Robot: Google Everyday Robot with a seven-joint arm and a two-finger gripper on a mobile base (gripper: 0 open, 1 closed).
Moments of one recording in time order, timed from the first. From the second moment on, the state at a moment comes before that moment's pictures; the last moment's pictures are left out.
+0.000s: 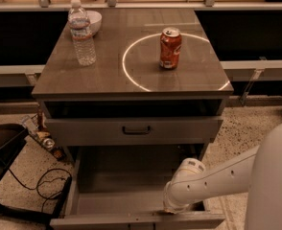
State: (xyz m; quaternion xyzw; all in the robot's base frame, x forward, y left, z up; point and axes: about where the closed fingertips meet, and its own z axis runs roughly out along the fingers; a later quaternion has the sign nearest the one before) arm 0.411 -0.112 0.393 -0.72 0.69 0.03 0.08
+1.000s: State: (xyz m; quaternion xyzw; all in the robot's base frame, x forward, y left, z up) arm 0.410 -0.112 0.391 -0.72 0.68 0.03 0.07
